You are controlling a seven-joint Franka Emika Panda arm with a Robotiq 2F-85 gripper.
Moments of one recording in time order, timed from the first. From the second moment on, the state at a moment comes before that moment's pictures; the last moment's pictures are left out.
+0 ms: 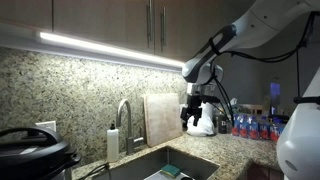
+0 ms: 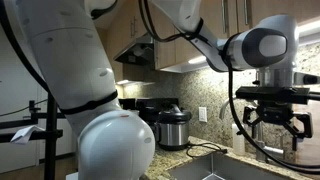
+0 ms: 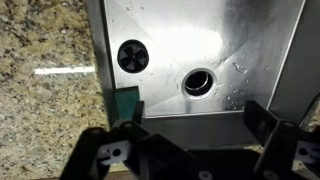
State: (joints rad) arm -0.07 -0.39 -0.39 -2.49 0.01 2.22 -0.38
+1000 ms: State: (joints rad) arm -0.08 -0.39 -0.37 -2.49 0.01 2.22 -0.38
